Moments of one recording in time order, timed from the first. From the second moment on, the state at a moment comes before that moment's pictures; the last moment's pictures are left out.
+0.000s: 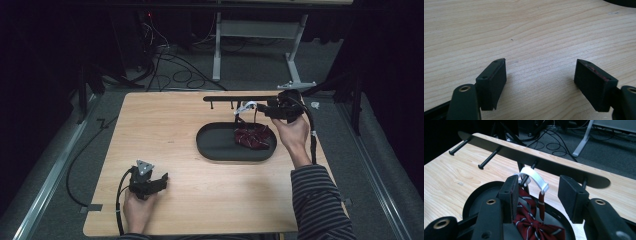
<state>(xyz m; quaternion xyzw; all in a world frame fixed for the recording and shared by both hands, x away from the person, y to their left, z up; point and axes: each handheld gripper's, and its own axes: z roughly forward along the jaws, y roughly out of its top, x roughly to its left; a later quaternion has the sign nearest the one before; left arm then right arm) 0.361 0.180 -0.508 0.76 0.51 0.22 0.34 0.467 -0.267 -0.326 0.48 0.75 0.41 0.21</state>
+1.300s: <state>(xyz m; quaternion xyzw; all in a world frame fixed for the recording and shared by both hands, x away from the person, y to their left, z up) 0.361 0.179 -0.508 0.76 0.51 0.22 0.34 0.401 -0.314 -0.363 0.50 0.72 0.43 0.22</state>
